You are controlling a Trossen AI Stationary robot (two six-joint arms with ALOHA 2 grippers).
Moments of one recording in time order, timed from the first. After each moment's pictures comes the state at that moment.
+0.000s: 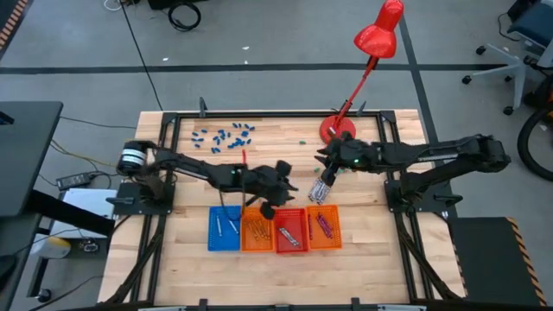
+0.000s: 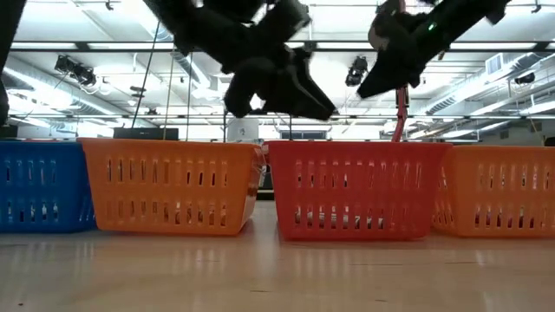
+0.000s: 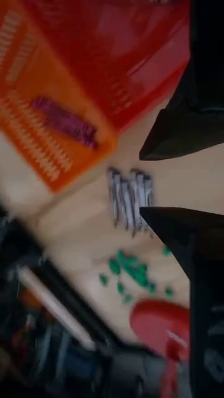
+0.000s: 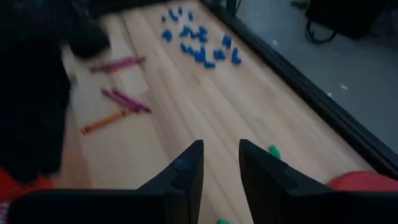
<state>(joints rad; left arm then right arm) -0.06 1.75 1.08 0.13 -0.06 0.63 -0.06 1.09 0.75 -0.26 0.39 0.20</state>
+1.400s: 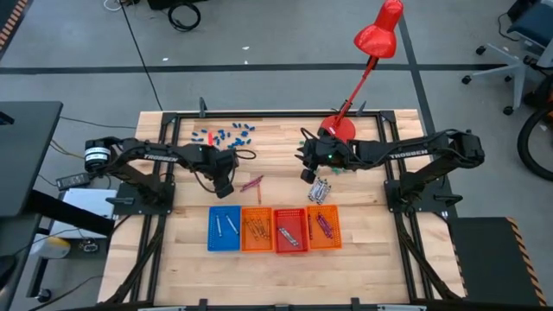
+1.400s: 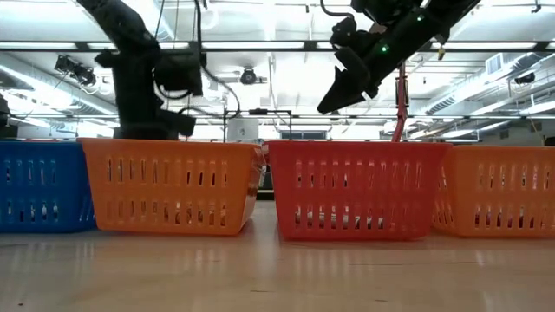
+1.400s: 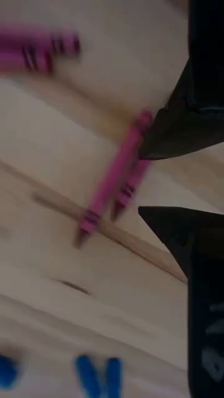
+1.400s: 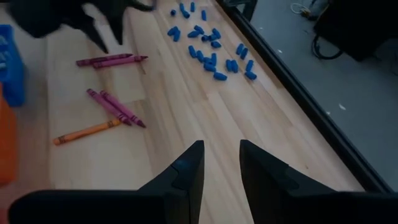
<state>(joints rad) 0.25 1.43 0.72 -0.64 -0.13 -0.24 -0.12 1.38 0.86 -0.08 0.33 0.03</state>
